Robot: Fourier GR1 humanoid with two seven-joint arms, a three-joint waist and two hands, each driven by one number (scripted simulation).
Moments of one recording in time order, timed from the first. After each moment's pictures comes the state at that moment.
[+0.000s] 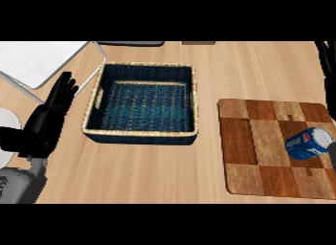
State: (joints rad) left arm -0.20 0.47 -0.24 -1.52 0.35 0.24 -0.07; right arm -0.36 -0.43 -0.05 -1.54 -0.40 -0.08 -0.16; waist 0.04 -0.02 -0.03
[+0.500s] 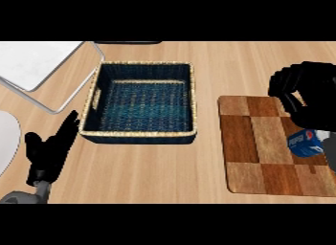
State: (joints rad) left arm -0.05 0.44 -0.28 -1.37 0.38 0.23 0.06; right arm -0.41 -0.48 0.06 -1.54 -0.55 0.30 -0.10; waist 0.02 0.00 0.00
